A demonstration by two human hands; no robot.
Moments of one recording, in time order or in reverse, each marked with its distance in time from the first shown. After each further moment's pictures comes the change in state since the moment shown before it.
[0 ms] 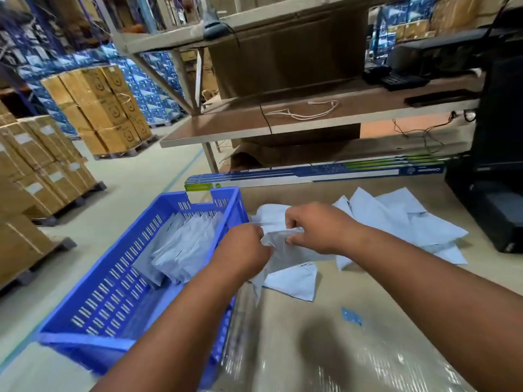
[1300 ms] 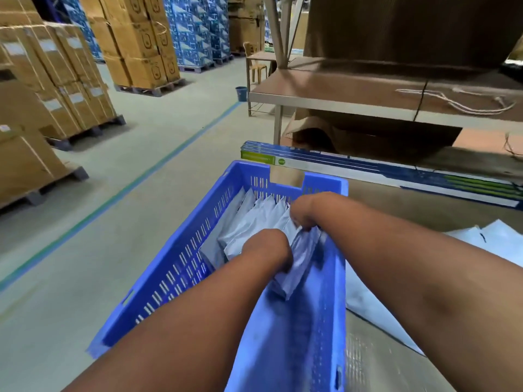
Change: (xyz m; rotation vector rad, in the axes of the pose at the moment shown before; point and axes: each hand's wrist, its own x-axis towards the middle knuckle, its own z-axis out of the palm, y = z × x) left_hand 0.127 -0.246 0.026 0.055 -0.378 -0.289; right_hand 0.343 -0.149 0.170 -0.660 -0.714 -0.109
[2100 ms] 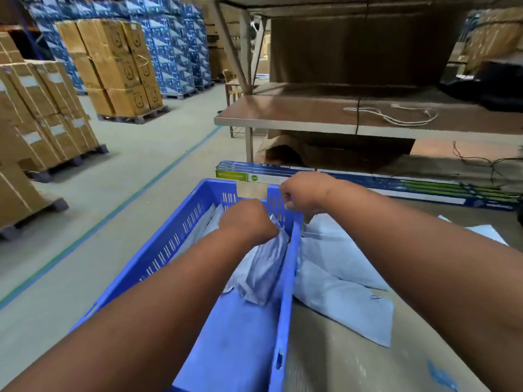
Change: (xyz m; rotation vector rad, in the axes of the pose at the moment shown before) left_hand -0.029 0.051 -0.061 0.012 0.394 0.133; right_hand -0.129 0.078 -0.006 0.253 0.491 0.087
